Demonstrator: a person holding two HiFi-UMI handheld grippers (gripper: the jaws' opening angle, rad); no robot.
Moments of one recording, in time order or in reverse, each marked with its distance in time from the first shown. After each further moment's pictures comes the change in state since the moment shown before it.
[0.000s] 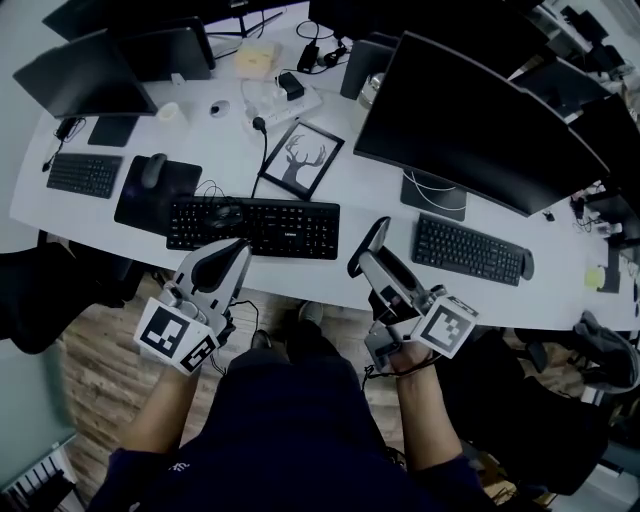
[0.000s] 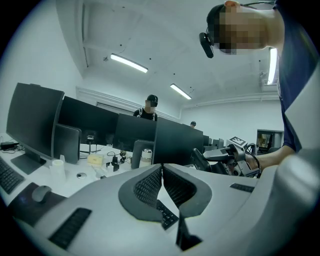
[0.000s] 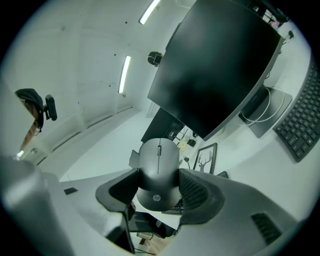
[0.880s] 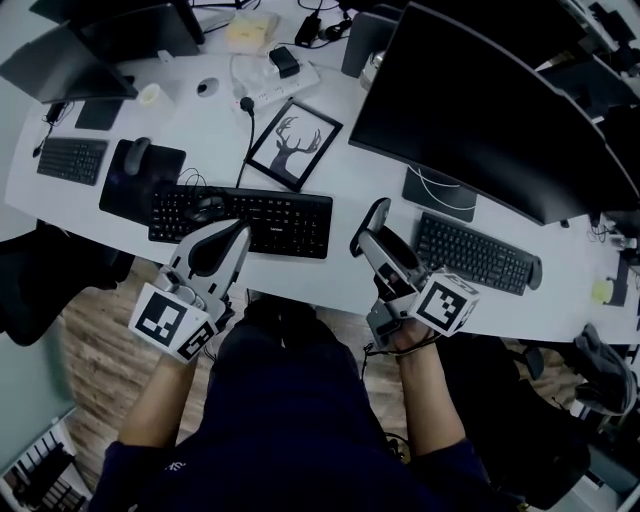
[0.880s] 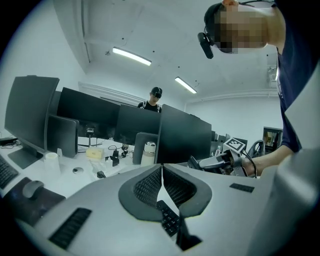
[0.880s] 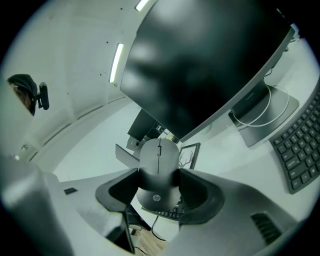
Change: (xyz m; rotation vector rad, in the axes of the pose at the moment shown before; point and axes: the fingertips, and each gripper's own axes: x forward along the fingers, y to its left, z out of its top) left arm 0.066 0.011 -0.018 -0.020 0.058 0.048; right arm 0.023 -0.096 0.018 0.022 0.110 -0.094
